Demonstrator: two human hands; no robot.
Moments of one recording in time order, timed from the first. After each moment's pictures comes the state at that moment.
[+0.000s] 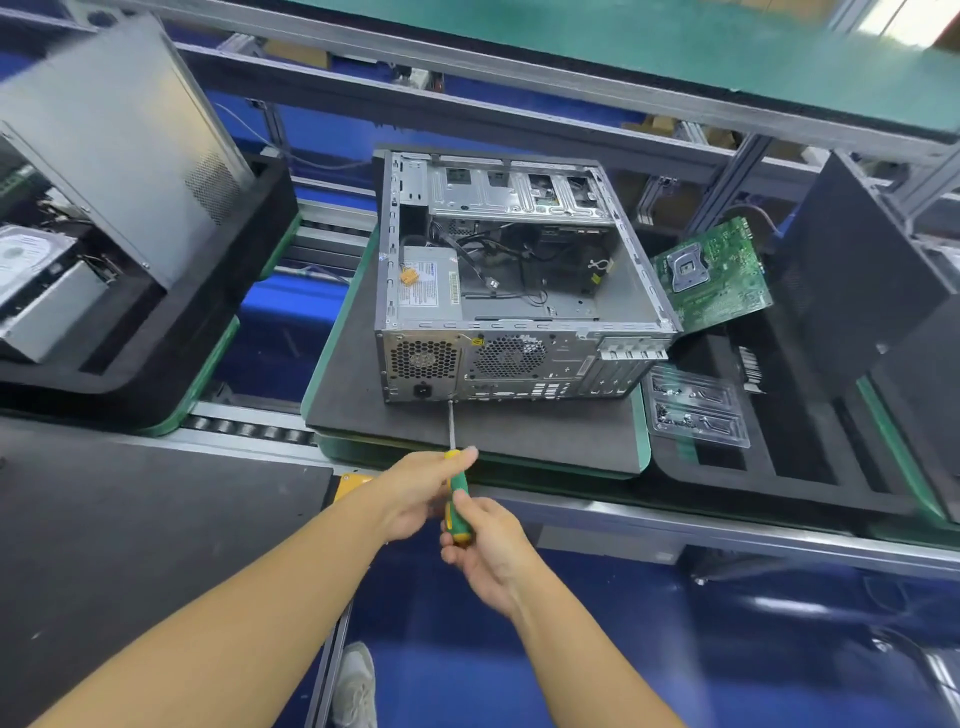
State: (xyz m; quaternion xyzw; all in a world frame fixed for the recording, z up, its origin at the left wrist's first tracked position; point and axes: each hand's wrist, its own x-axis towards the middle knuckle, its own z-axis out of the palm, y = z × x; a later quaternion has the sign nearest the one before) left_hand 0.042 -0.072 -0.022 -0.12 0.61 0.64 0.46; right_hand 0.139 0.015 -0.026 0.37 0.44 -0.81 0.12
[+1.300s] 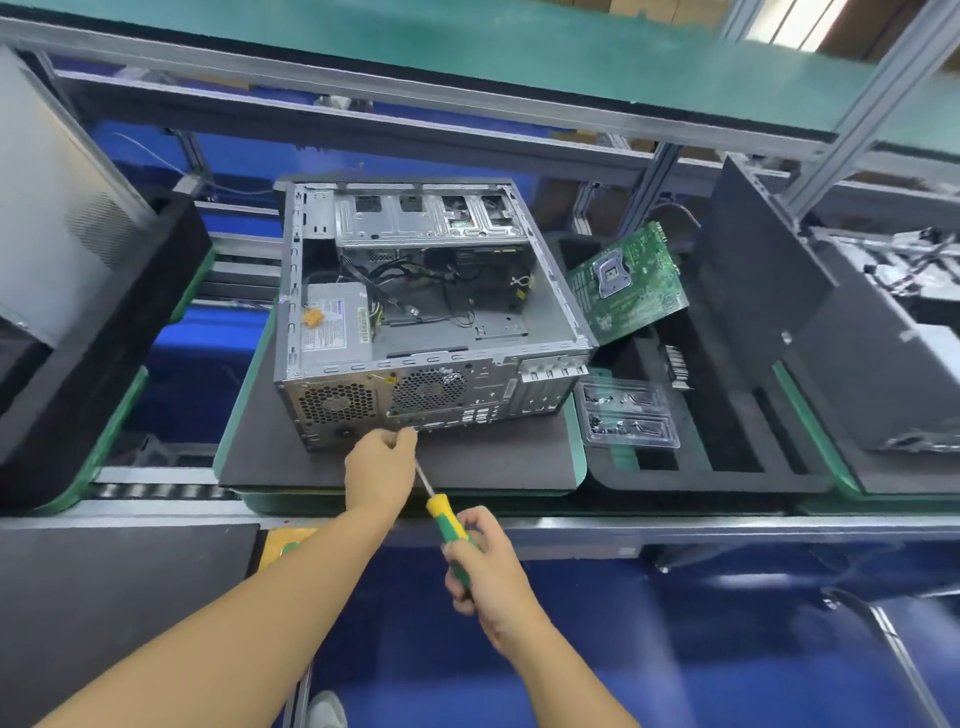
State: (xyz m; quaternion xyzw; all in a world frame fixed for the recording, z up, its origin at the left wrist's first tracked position) left_hand 0.013 -0.002 -0.018 -0.07 0.85 0.49 0.15; right_hand 0.169 0.076 -0.023 0.31 0.60 -0.74 0.08
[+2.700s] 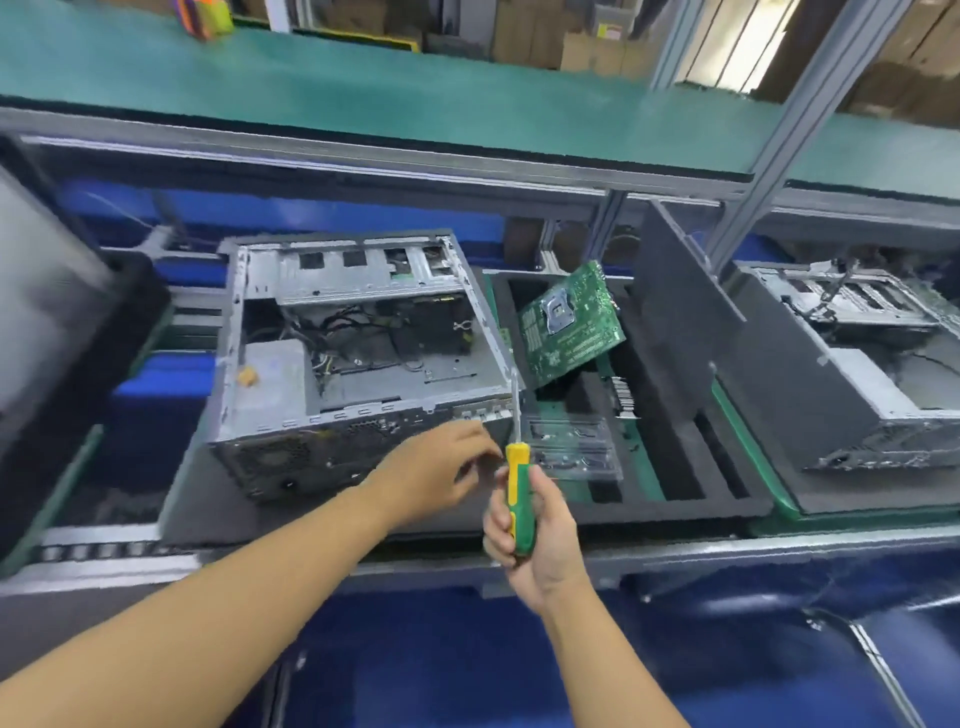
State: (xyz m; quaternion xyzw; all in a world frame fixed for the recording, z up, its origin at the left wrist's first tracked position) left_hand 0.023 0.085 0.077 0.58 0.76 0.28 0.05; right_hand 0.172 0.185 0.058 0.22 0.36 -0.90 -0.10
